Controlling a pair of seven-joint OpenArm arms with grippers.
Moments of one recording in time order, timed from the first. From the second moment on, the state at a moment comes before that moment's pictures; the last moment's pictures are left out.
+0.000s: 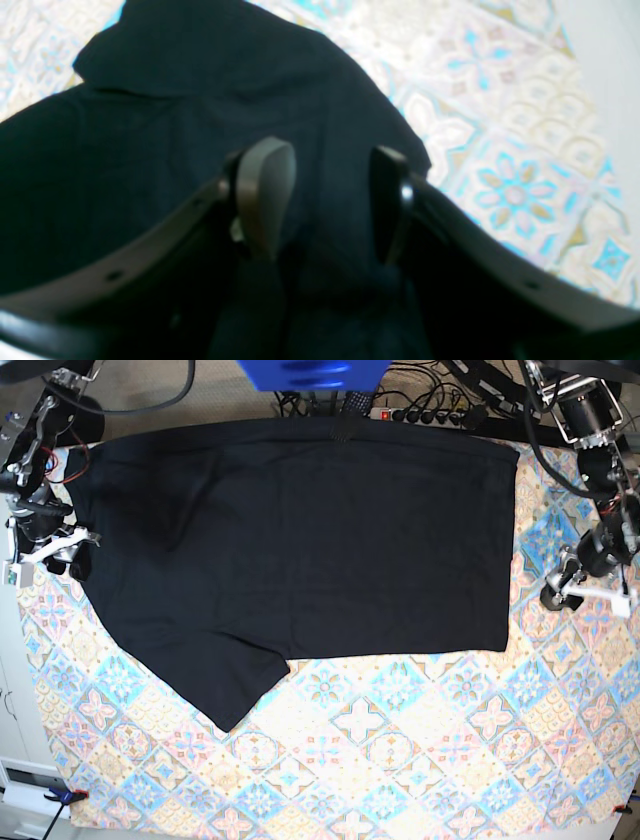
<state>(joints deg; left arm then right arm) 1.7 -22.4 -29.7 79.0 -45.9 0.6 55.5 -18.7 15.9 35.6 103.5 34.8 19.0 -49.7</state>
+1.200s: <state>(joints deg) -20.5 -17.1 3.2 41.2 -40.0 0.9 26.3 -13.3 15.8 27.7 100.3 26.5 19.0 -49.4</state>
